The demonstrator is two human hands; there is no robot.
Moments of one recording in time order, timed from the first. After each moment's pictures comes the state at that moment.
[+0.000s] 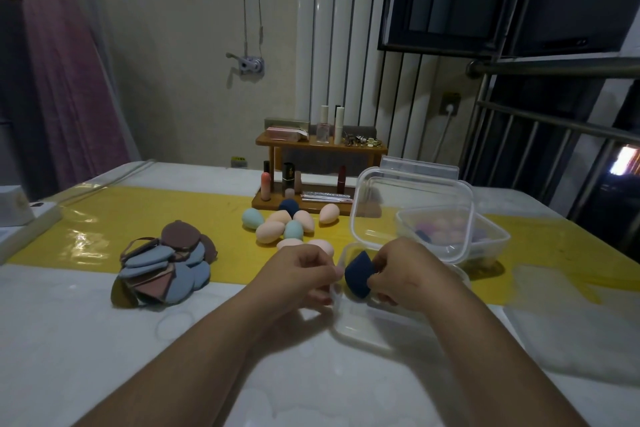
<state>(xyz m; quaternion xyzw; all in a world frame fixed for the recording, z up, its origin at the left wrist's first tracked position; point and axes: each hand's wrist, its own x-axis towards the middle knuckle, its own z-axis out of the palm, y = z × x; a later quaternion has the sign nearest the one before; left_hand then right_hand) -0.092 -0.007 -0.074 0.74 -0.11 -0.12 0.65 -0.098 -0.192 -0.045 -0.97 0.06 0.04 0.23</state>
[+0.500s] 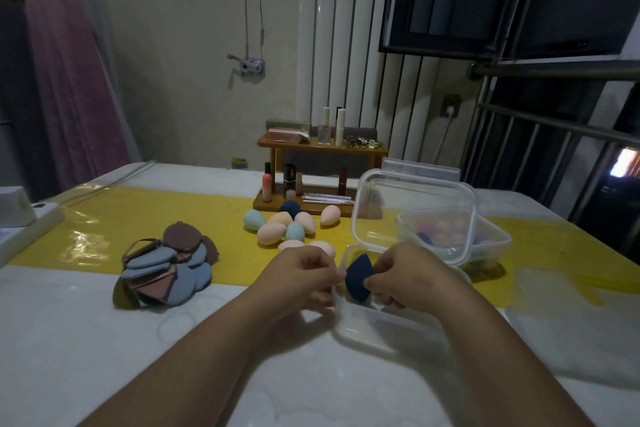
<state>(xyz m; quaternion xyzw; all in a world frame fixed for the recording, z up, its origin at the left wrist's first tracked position) -0.091 -0.007 -0.076 0.74 -0.12 -0.11 0.65 -0.104 -0.196 -0.041 -0.95 0.05 0.05 0.29</state>
